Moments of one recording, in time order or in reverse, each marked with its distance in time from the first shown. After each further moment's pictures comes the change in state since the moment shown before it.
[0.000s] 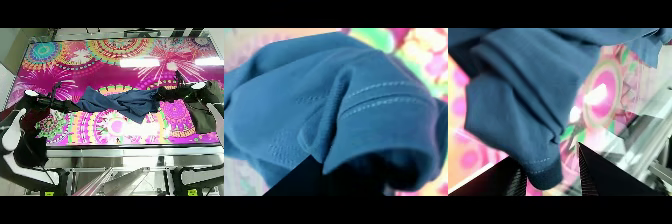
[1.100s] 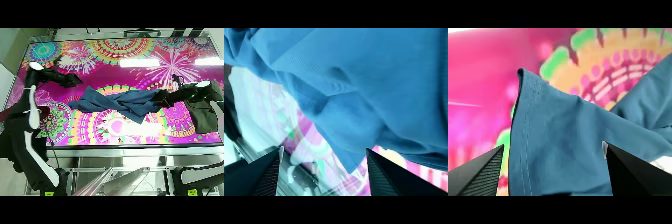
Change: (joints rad) left arm -0.146 -0.415 0.835 0.116 -0.002 -0.290; right arm -0.042 -0.027 0.047 0.012 0.373 -0.033
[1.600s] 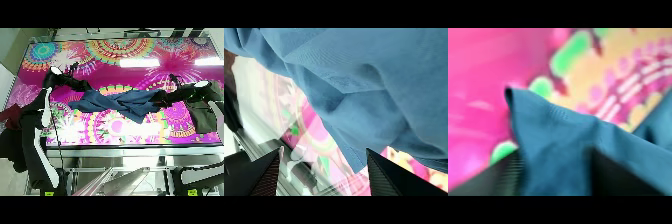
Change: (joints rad) left arm -0.101 -0.089 0.000 0.055 0.082 -0.014; right arm 0.013 0.000 -0.002 0.020 0.018 -0.042
